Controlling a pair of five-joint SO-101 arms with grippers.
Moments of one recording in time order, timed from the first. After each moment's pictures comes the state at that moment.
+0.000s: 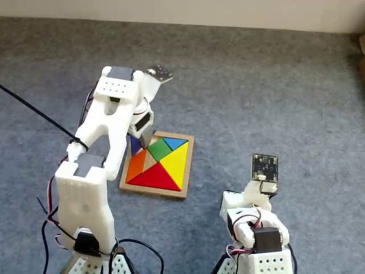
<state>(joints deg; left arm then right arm) 3.6 29.7 -17.3 90.9 -23.0 -12.0 -104.5 96.0 70.5 -9.4</state>
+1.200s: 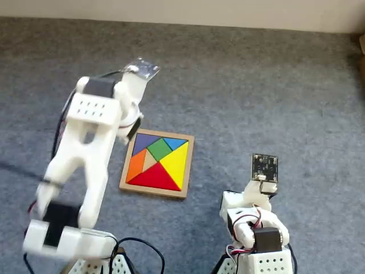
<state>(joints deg) 3.2 -6.5 9.1 88.6 -12.7 -12.0 -104.5 96.0 70.5 -9.4</state>
